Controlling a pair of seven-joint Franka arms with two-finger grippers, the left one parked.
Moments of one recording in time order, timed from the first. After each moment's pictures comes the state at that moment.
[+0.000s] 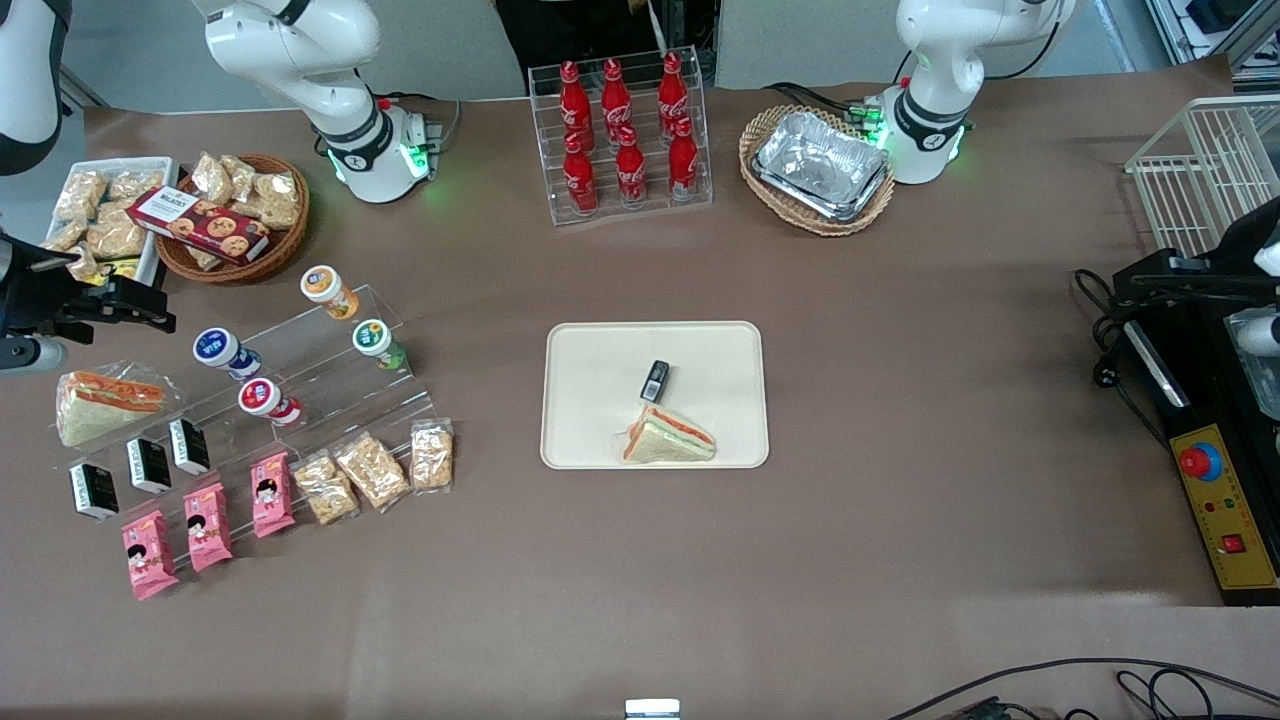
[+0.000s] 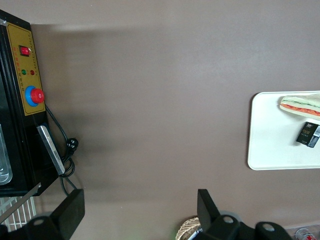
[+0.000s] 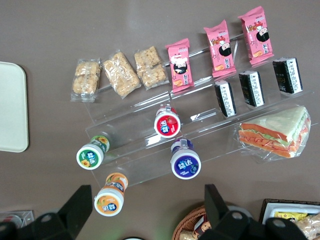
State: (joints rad) arm 0.10 0.03 -0.20 -1.60 0.01 1.53 -0.18
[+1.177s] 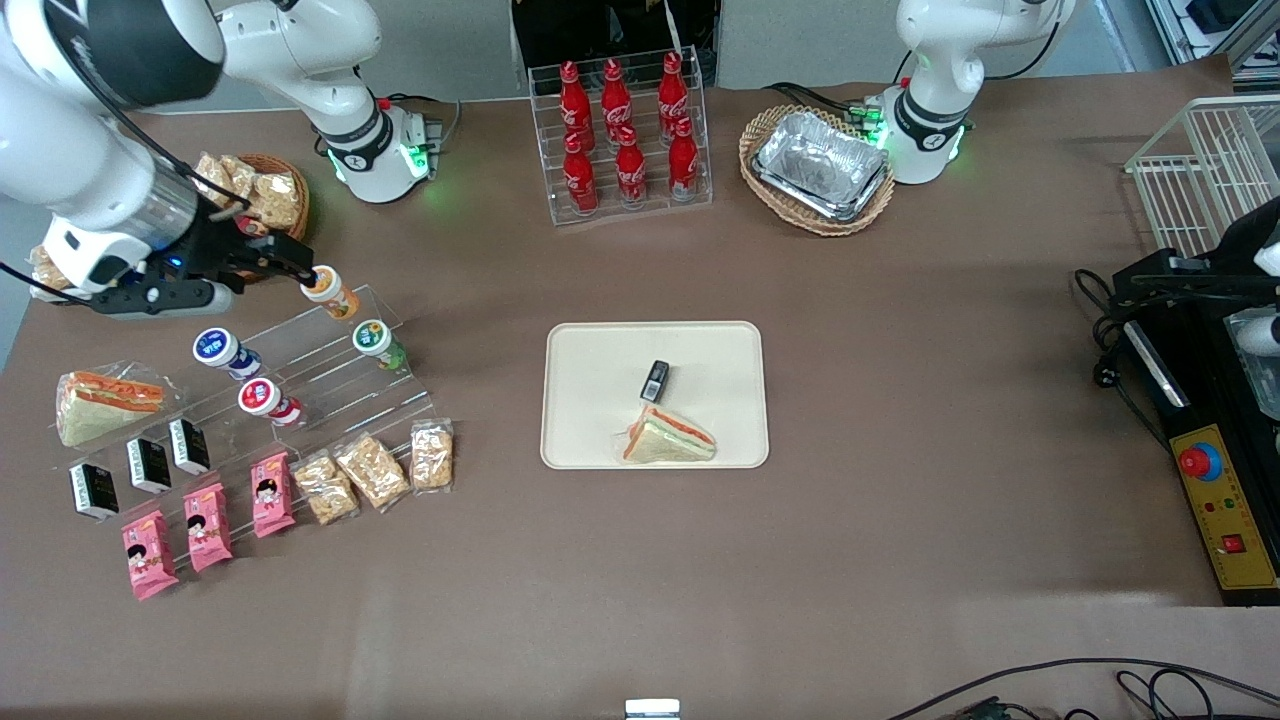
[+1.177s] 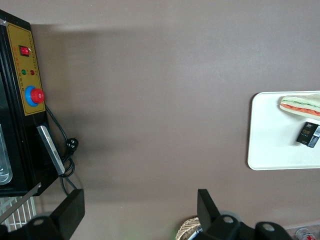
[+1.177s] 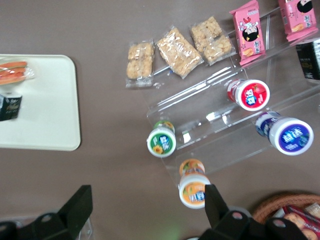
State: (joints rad) arm 0.17 -0.20 -0.04 -1.98 0.09 1.71 0.14
